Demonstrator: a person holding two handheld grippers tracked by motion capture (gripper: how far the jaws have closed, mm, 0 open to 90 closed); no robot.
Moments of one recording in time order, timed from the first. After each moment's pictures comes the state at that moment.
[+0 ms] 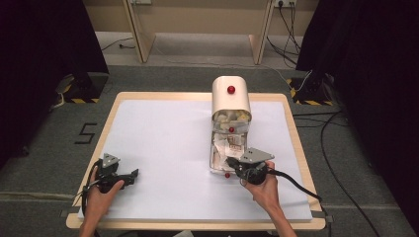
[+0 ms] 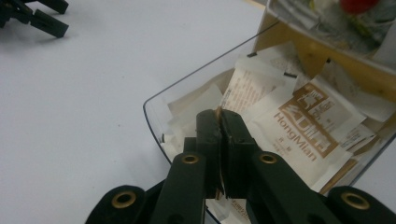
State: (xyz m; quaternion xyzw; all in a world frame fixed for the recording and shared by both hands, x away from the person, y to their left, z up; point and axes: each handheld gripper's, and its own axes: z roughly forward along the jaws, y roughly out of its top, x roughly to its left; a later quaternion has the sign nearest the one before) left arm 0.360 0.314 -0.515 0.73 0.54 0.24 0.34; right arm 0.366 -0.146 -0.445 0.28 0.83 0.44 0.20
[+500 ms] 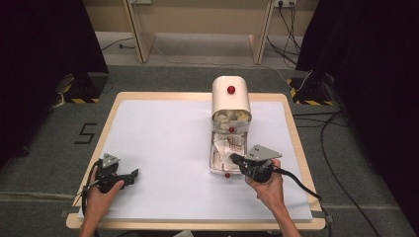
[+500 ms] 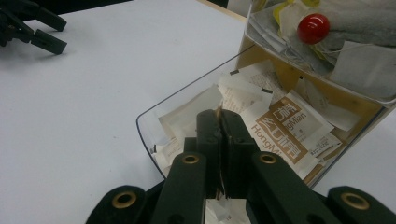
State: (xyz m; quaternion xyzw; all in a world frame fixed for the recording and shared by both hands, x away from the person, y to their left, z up) left arm 0.360 0.314 -0.515 0.73 0.54 0.24 0.34; right arm 0.363 -0.156 -0.431 0.29 0.81 0.45 0.21
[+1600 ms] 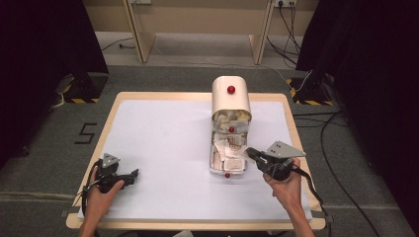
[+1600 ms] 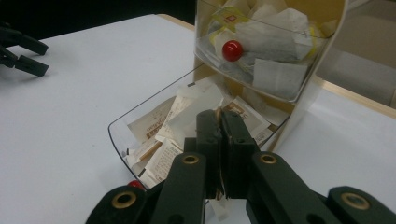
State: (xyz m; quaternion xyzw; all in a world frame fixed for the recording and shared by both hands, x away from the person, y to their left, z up) left arm 0.360 0.314 -0.515 0.73 0.54 0.24 0.34; right arm 0.357 -0.198 -0.407 0.32 0.79 0.47 0.24
